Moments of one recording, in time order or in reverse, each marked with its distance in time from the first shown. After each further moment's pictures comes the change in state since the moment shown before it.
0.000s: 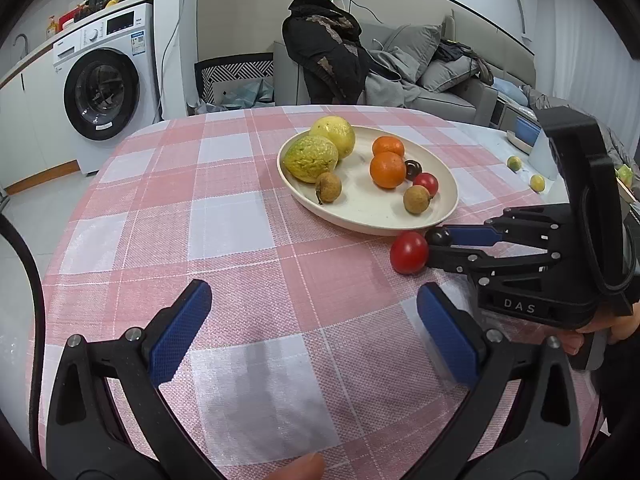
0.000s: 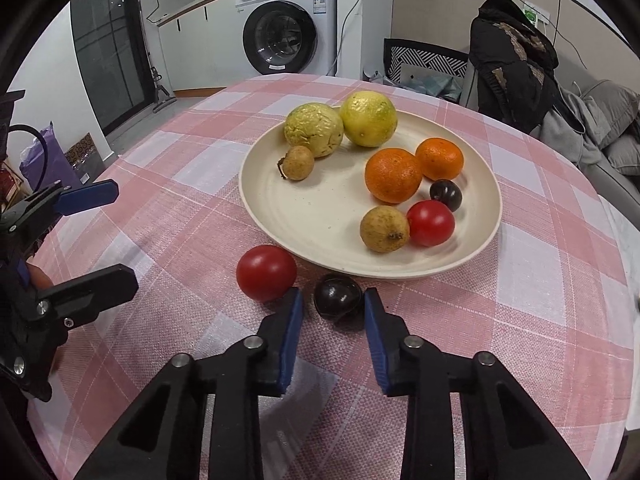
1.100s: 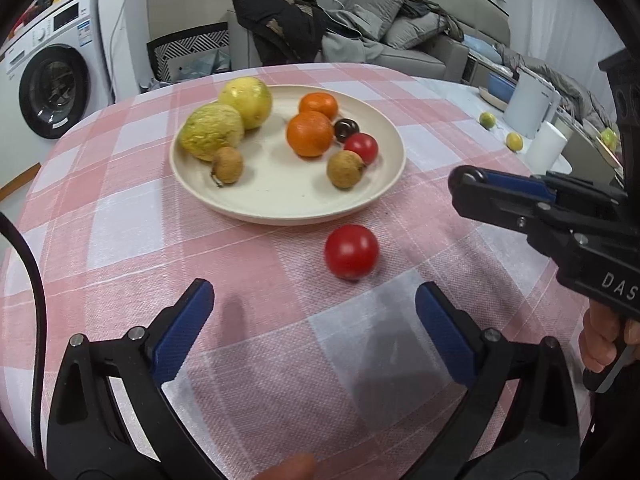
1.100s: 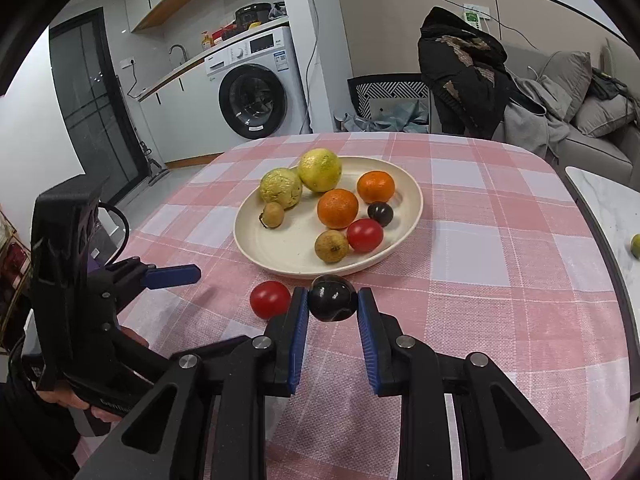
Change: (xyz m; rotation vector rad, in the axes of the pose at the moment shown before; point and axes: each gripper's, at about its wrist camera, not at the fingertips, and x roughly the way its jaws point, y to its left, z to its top) left arm 0.058 -0.068 0.012 0.100 0.155 -0.096; right arm -0.069 -0.039 -0.028 0.208 -0.181 0.041
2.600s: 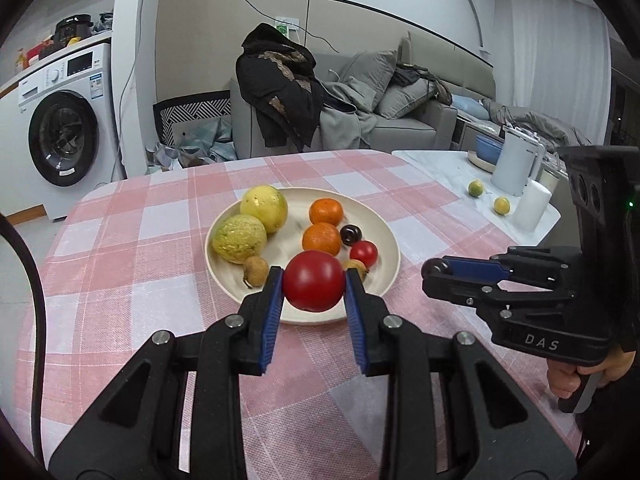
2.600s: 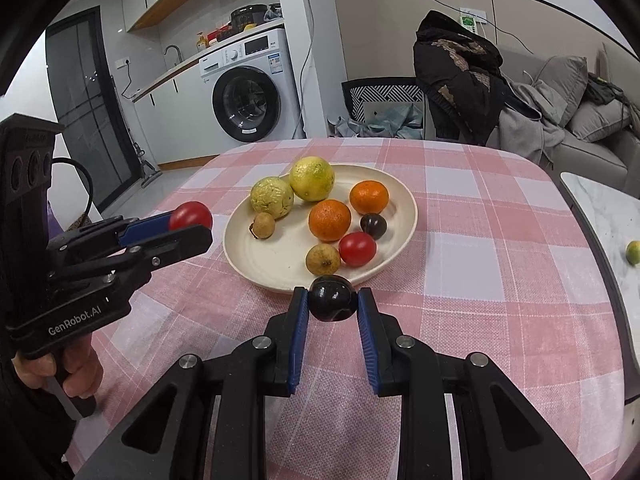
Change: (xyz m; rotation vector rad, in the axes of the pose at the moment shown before) left arm -0.066 0.024 0.030 -0.003 -0.281 -0.017; right arm 0.005 0.004 0.014 -0.025 -0.013 -0.036
